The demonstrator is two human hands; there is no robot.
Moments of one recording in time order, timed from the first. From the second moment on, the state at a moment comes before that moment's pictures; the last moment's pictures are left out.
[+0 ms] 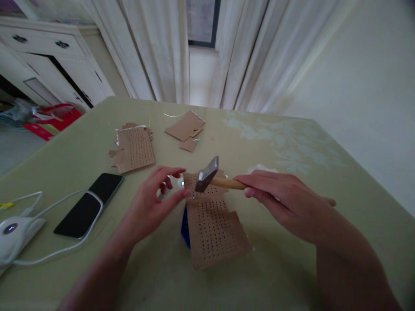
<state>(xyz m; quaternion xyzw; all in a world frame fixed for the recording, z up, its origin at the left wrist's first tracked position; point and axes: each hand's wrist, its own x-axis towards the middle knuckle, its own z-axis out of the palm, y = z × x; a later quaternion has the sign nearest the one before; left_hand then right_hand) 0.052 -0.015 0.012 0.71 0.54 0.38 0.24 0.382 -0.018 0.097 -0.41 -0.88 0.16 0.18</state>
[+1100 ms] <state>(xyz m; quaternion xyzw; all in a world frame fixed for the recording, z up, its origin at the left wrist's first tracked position) 0.014 0.005 -0.018 0.73 0.67 0.08 0.11 0.382 -0.017 0.098 -0.43 -0.88 0.13 0.16</state>
